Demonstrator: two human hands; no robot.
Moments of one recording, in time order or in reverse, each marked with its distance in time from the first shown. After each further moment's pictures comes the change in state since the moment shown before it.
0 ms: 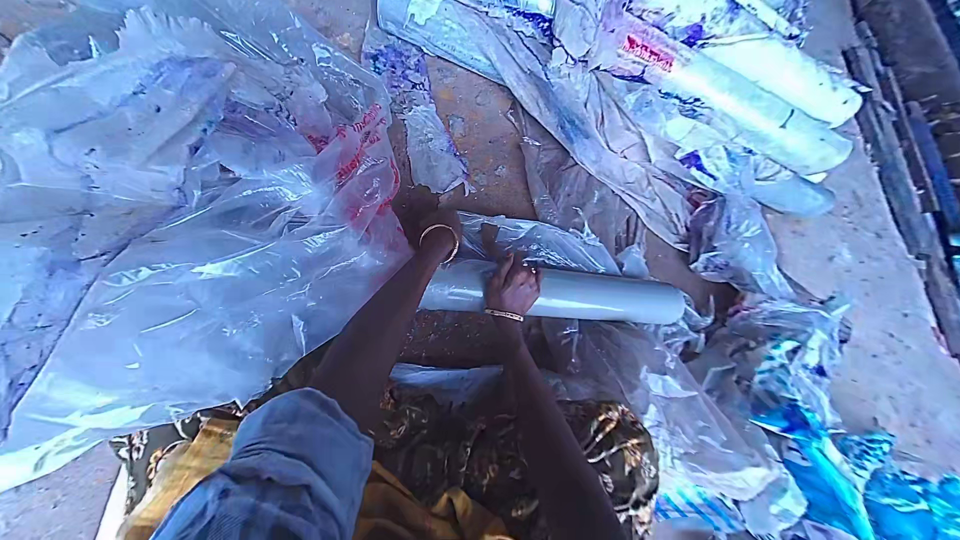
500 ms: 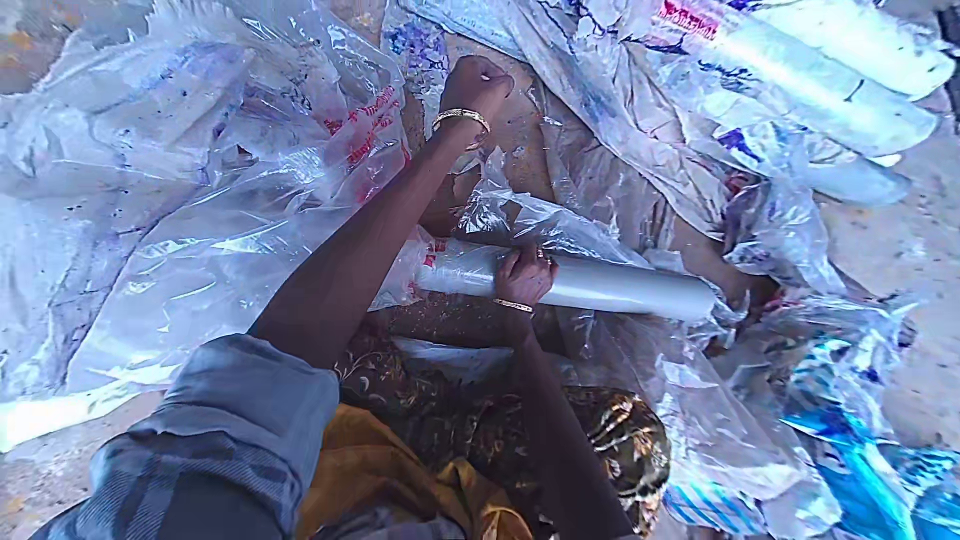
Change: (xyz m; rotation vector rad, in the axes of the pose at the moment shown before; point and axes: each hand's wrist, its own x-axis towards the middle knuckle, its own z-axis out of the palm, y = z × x) left_hand -0.033 0.031 -0.106 -0.720 0.389 0.348; right_hand -0.017 0.014 0.008 0.046 0.146 -0.111
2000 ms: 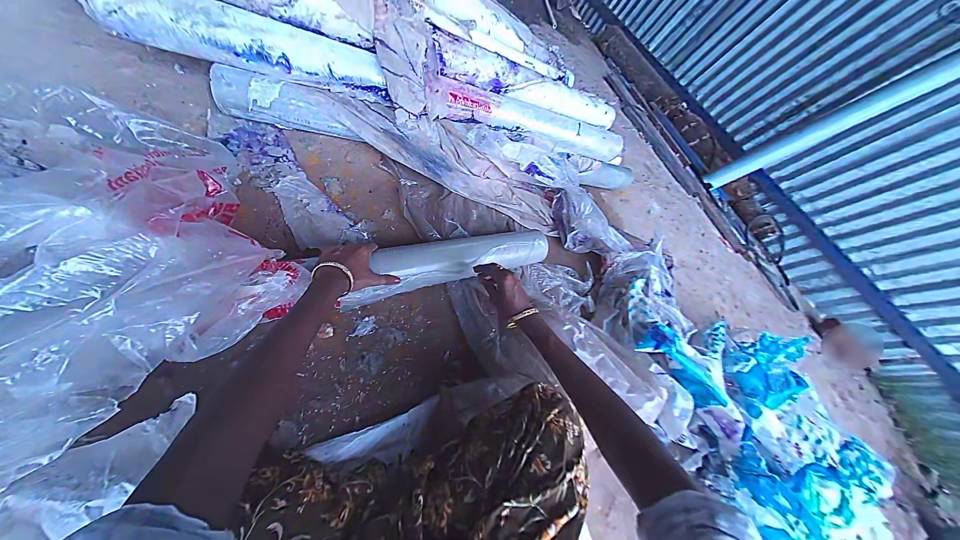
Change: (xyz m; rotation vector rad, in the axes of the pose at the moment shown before) left_hand -0.010 -0.078 0.059 1.038 -0.488 0.166; right_hand 0.094 0.124 -0.106 0.142 -0.518 -0.028
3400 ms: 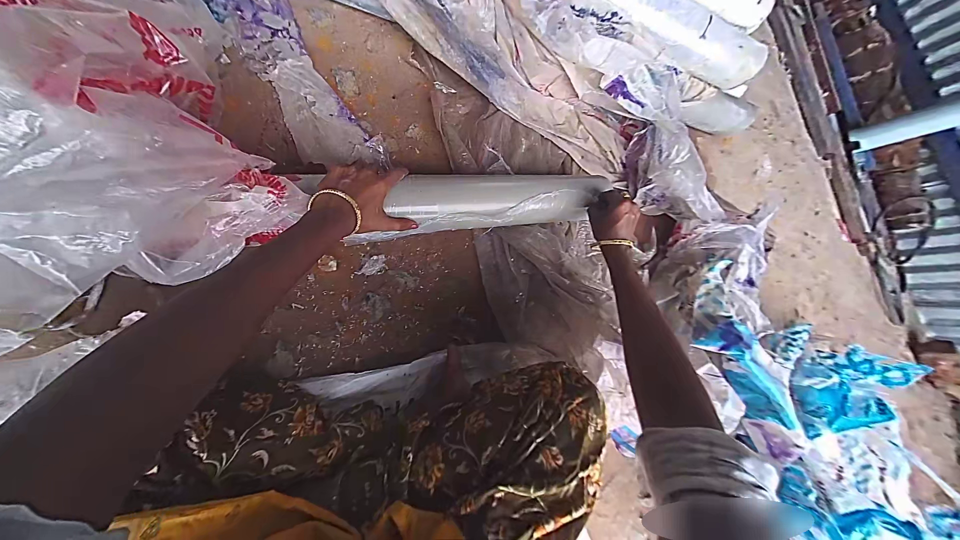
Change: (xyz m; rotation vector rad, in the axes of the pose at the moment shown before) left_hand -0.009 0.008 0.006 0.135 0.063 0.076; right_hand 0.060 0.138 -0.039 -0.307 0.225 0.399
